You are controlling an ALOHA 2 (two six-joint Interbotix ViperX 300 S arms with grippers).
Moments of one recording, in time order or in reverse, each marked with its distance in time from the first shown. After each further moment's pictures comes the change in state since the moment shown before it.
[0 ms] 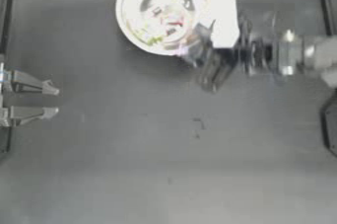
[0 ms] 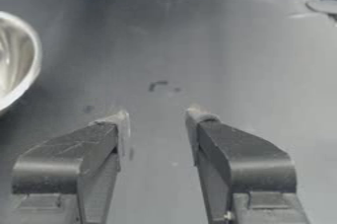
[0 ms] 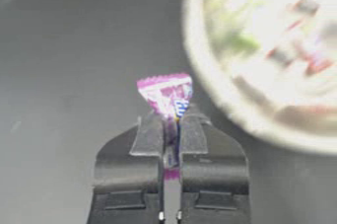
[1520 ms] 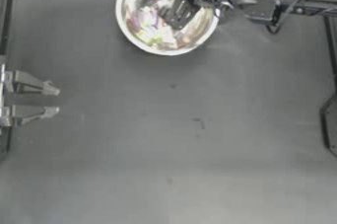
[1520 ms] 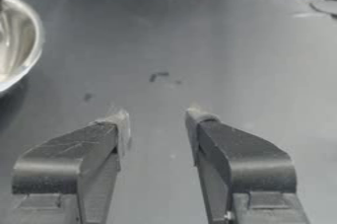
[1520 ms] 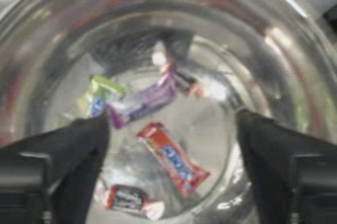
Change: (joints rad) left arm 0.025 0.002 0.021 -0.041 -0.002 0.000; right arm -0.285 0.433 -0.259 0.135 -0.193 -0.380
